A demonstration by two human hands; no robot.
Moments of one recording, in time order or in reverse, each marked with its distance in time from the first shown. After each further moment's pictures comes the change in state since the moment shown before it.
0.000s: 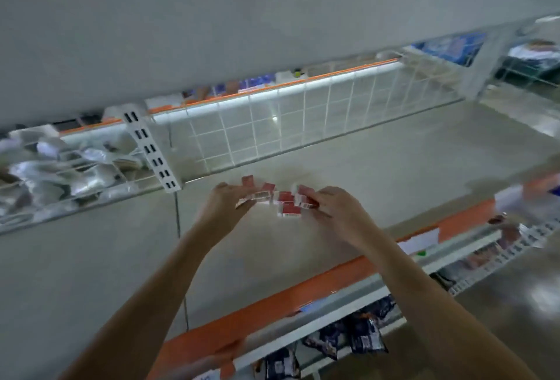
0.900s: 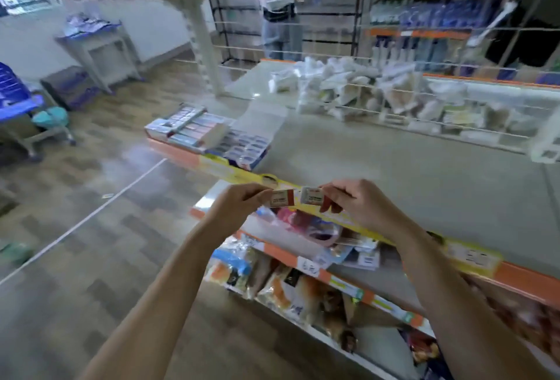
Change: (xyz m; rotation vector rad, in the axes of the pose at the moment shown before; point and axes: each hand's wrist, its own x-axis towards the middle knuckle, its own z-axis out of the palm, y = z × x) left_hand -0.505 -0.151 -0.282 -0.342 0.445 -0.900; right_hand -0.070 -0.511 0.182 0.501 -0.536 -0.596
